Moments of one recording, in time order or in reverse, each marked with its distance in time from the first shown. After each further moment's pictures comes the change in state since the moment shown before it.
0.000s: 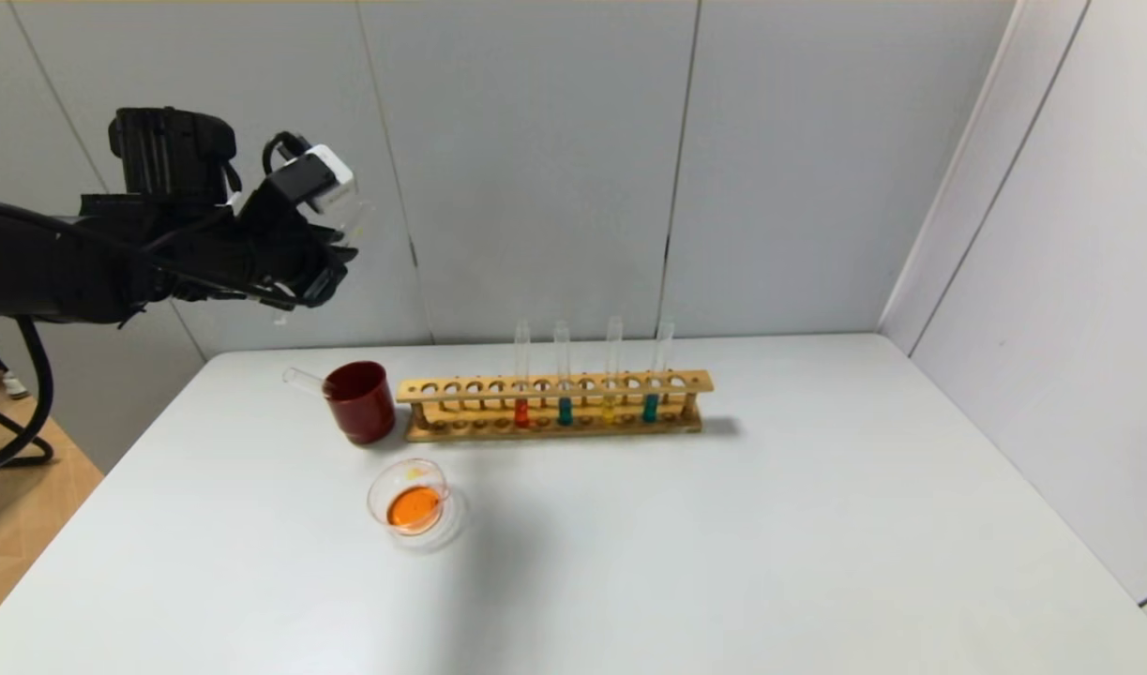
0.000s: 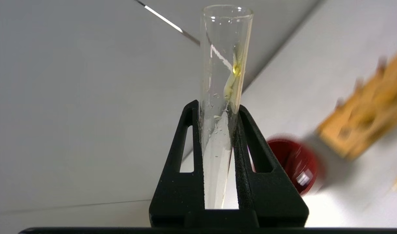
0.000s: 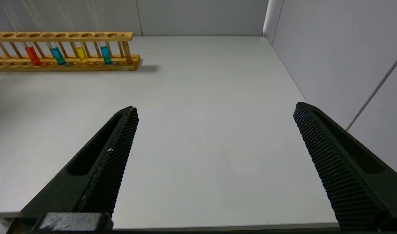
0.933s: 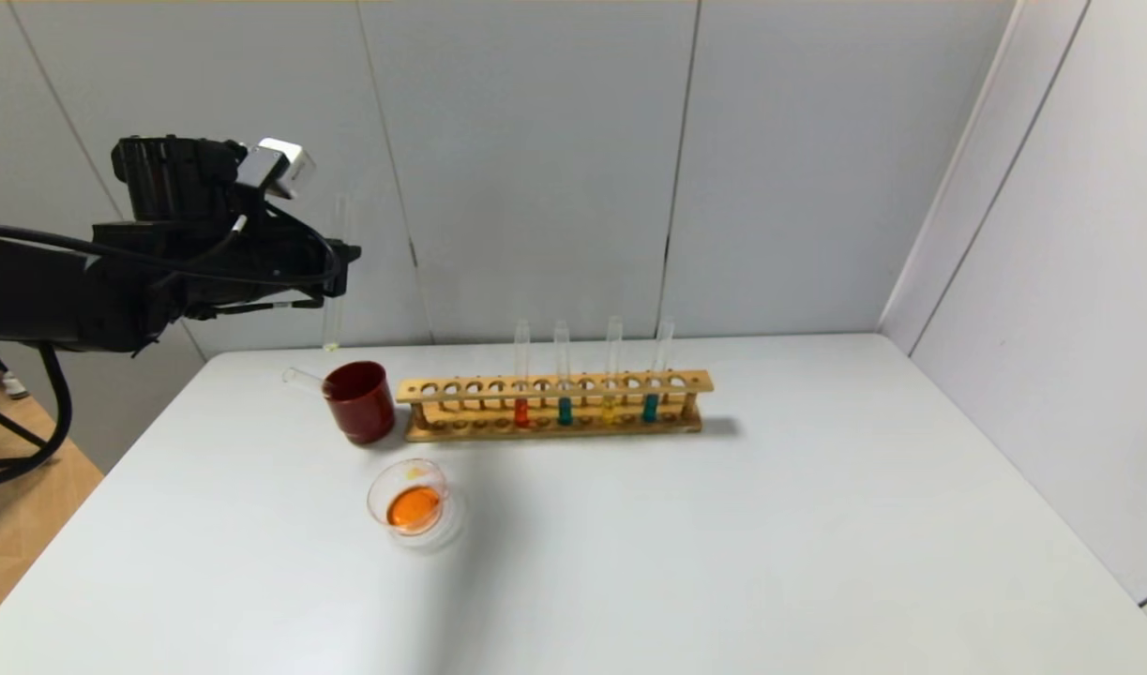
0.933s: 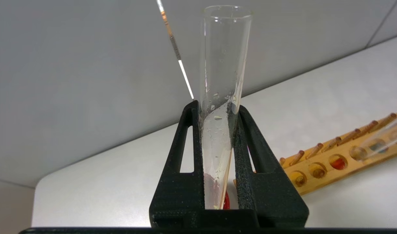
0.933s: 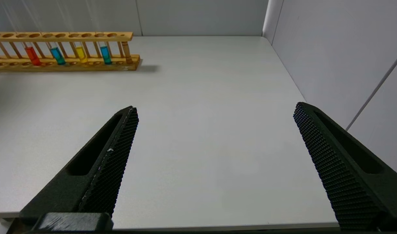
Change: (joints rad) left arm 0.017 0.029 0.076 -0.172 -0.035 -0.550; right arm 0.000 0.000 0.000 0.000 0.000 0.000
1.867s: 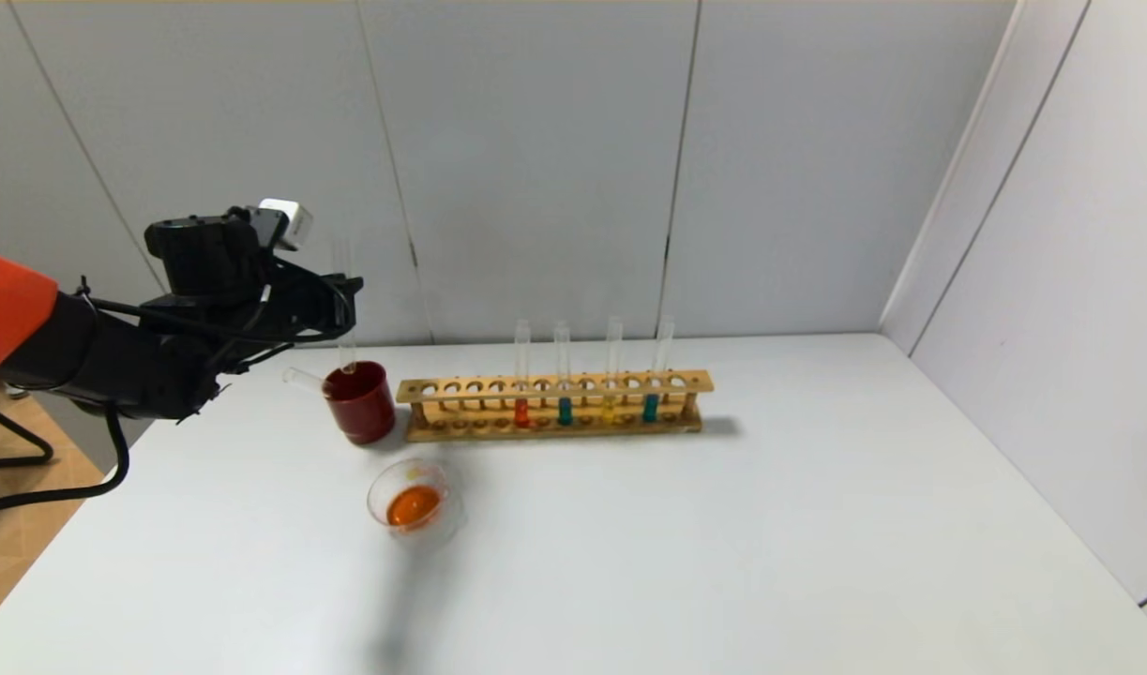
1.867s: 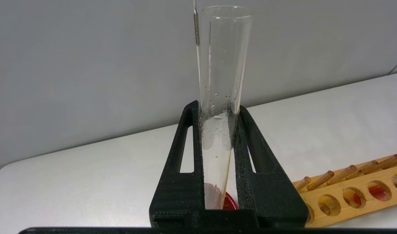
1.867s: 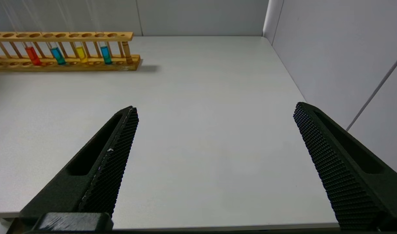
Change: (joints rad) left arm 0.040 0.141 0.164 -0.383 -0.010 -0.119; right arm 0.000 0.000 0.000 0.000 0.000 0.000
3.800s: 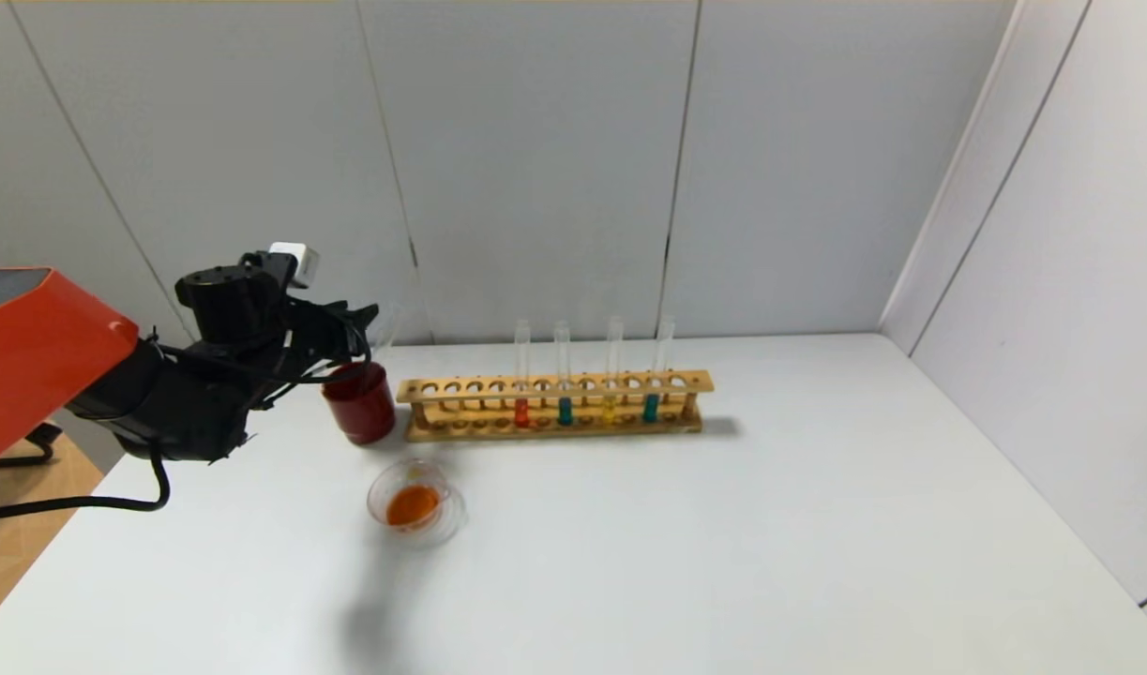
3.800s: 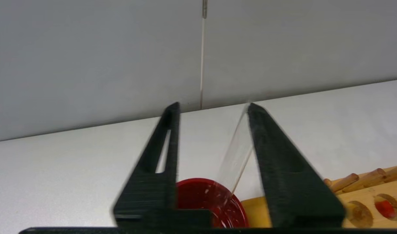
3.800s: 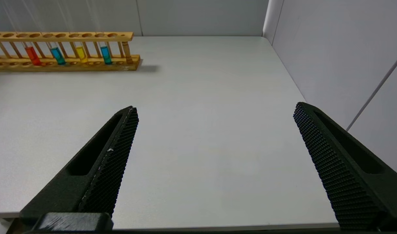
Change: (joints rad) left arm 0.008 0.137 0.079 -0.250 0.002 -0.080; right arm 0.000 0.000 0.000 0.000 0.000 0.000
